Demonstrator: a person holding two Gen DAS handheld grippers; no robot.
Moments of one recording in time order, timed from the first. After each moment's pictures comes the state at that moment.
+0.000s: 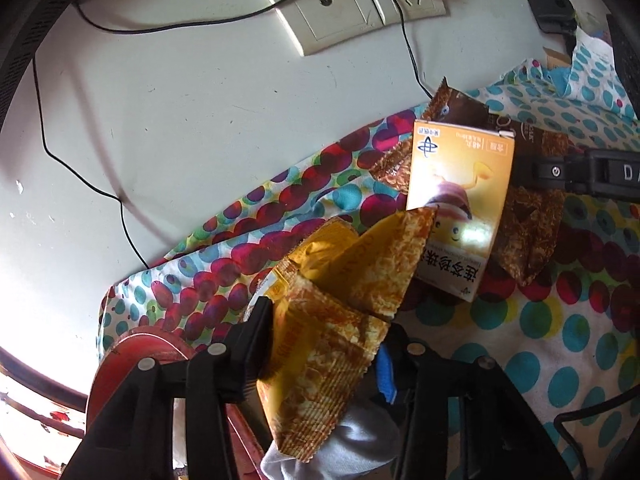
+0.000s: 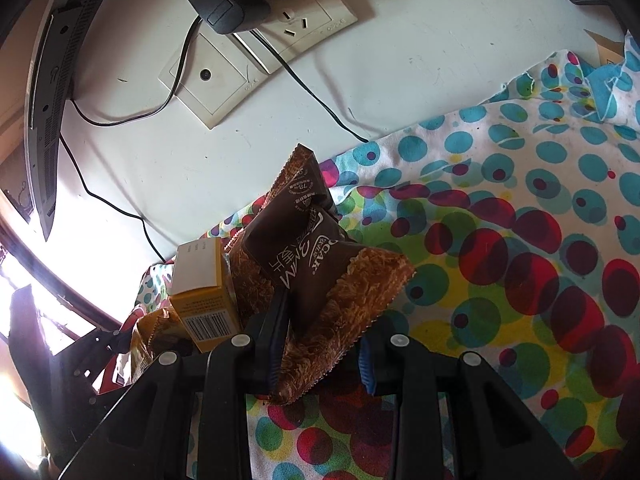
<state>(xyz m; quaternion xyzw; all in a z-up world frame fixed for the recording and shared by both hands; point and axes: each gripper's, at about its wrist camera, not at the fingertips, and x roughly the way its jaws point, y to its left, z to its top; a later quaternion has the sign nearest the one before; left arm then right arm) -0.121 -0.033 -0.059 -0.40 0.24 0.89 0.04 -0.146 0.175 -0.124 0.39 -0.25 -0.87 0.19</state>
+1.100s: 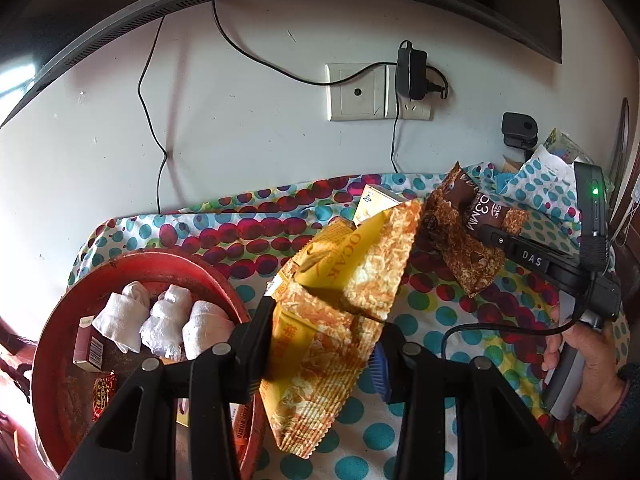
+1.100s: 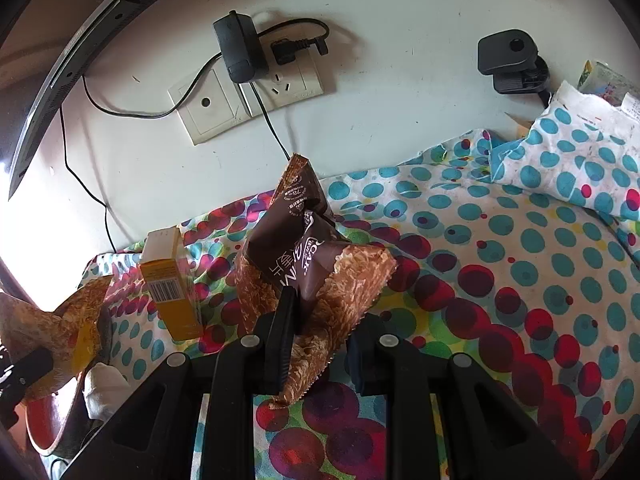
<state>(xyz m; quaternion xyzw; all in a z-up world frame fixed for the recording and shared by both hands) -0.006 -0.076 0.008 -0.35 0.05 0.93 0.09 -0.073 0.190 -0.088 0.33 -0.13 -0.93 0.06</state>
